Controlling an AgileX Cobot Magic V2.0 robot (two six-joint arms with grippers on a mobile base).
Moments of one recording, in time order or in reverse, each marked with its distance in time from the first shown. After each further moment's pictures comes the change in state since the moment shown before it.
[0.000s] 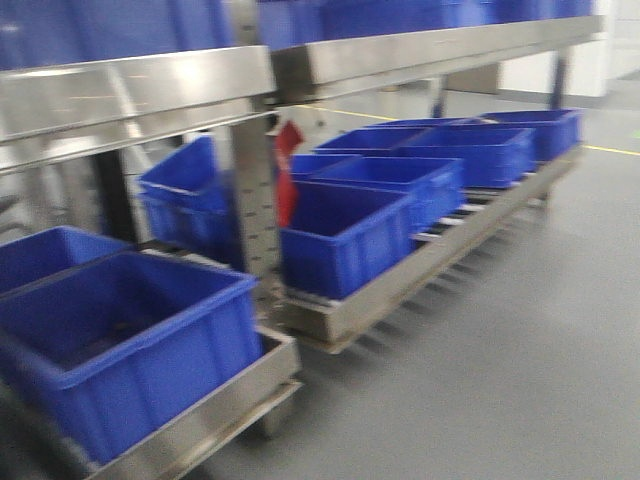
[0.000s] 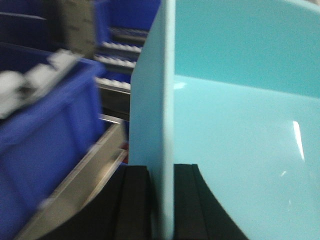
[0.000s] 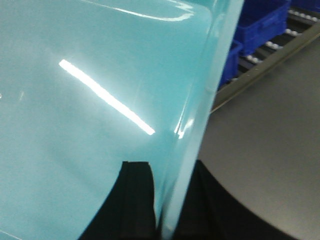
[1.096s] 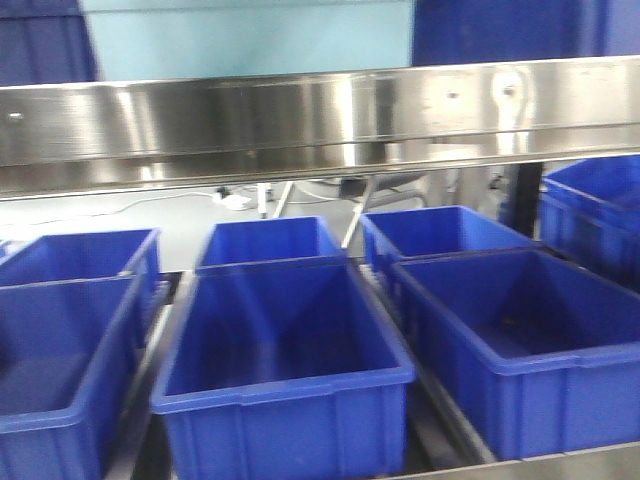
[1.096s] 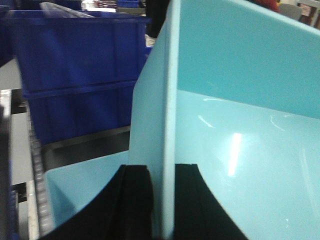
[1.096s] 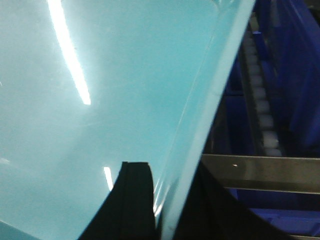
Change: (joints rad) left arm 0.000 0.000 0.000 0.008 -0.056 0.005; right arm 0.000 0.000 0.000 0.008 0.002 0.002
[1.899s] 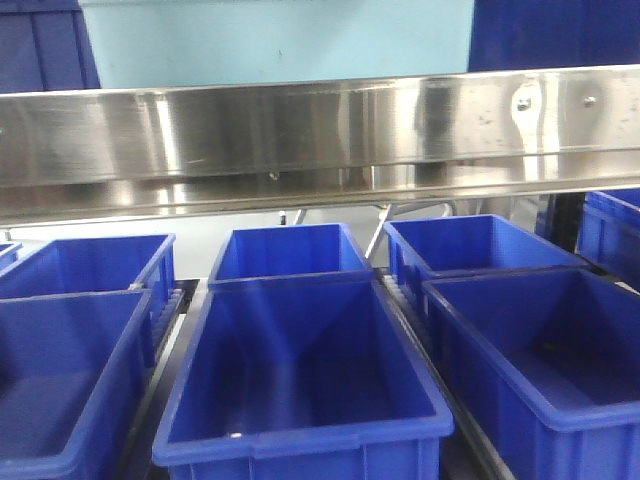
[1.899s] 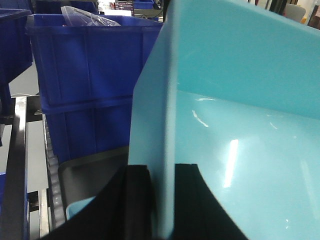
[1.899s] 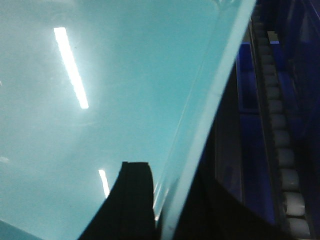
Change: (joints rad) left arm 0.000 0.000 0.000 0.002 -0.004 0.000; right arm 0.000 0.000 0.000 0.004 0.006 0.002
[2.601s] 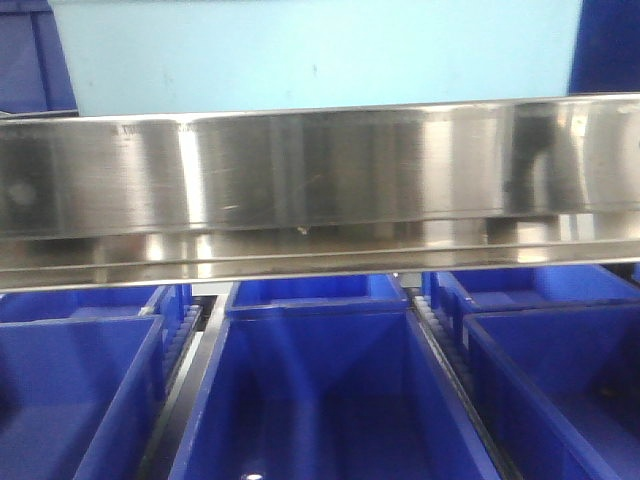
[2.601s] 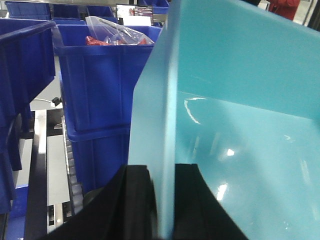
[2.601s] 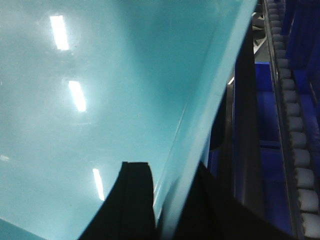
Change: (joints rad) left arm 0.000 0.000 0.000 0.000 -0.004 0.002; right arm 0.000 0.000 0.000 0.000 0.000 0.000
